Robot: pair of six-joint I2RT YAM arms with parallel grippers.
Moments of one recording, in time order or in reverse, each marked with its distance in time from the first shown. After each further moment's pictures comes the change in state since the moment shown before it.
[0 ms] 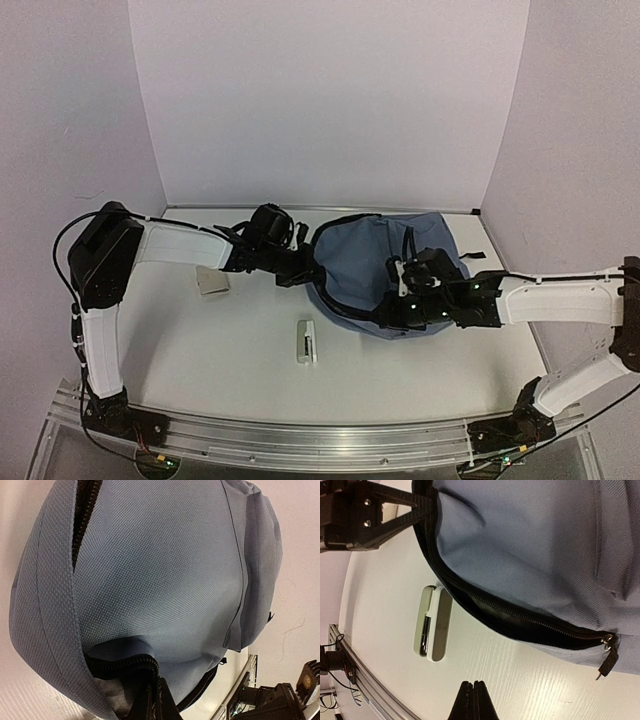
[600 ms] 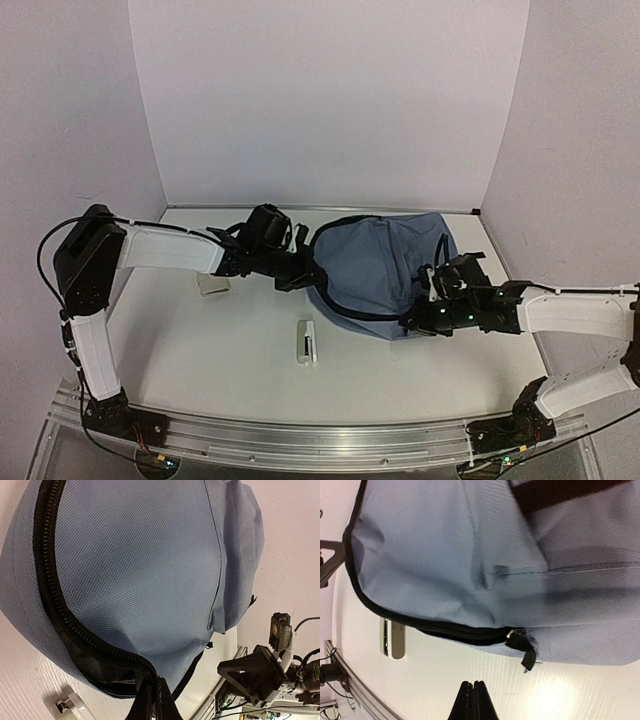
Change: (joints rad) left arm -0.040 -0.092 -0.063 0.001 0.000 -0.049; right arm -0.172 -0.136 -0.171 0.005 -0.083 -0.034
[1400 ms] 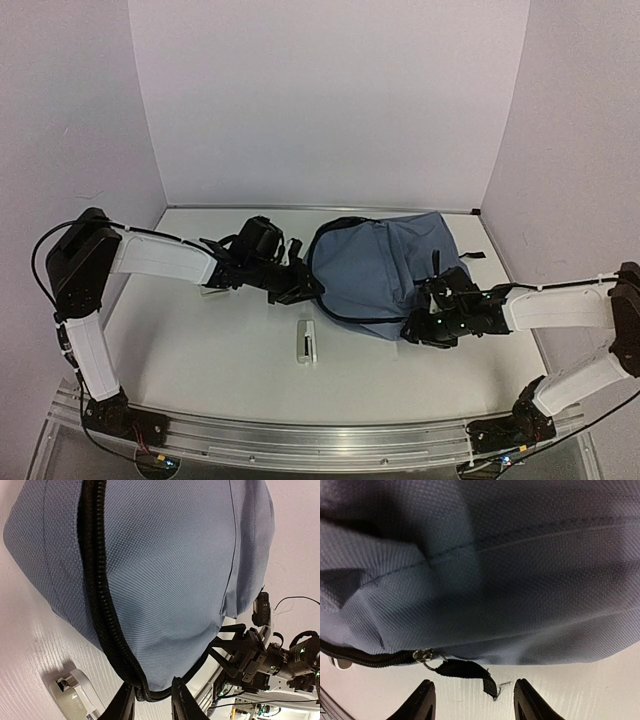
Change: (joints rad) left arm -0.006 -0.049 -0.135 0.052 0.055 -0.058; right arm -0.022 0.110 -0.024 -0.058 0.115 0.013
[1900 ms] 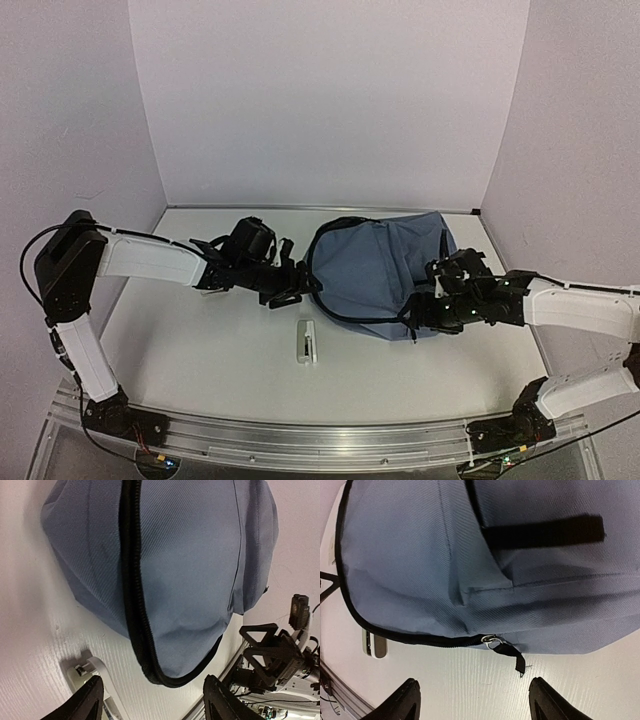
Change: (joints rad) left arm 0.004 -0.085 -0.066 -0.048 -0.060 0.020; right arm 0.024 -0.139 0.120 -0.161 0.006 -0.056
